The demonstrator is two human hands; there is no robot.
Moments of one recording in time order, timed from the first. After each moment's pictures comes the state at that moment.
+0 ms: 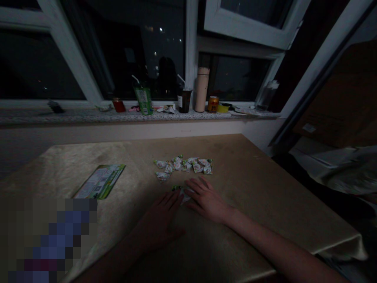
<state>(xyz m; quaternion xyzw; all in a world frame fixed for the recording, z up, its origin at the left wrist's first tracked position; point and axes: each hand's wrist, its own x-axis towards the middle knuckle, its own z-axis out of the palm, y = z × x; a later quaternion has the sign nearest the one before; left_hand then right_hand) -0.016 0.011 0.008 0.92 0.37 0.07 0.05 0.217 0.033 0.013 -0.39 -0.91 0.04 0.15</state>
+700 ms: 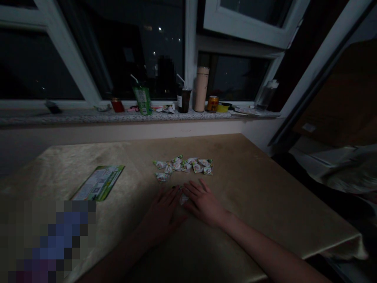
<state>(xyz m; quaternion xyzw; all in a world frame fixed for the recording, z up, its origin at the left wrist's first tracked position) -0.005 0.018 0.007 0.91 0.41 0.07 -0.01 0.203 0.031 0.000 -0.42 -0.89 0.07 0.16</state>
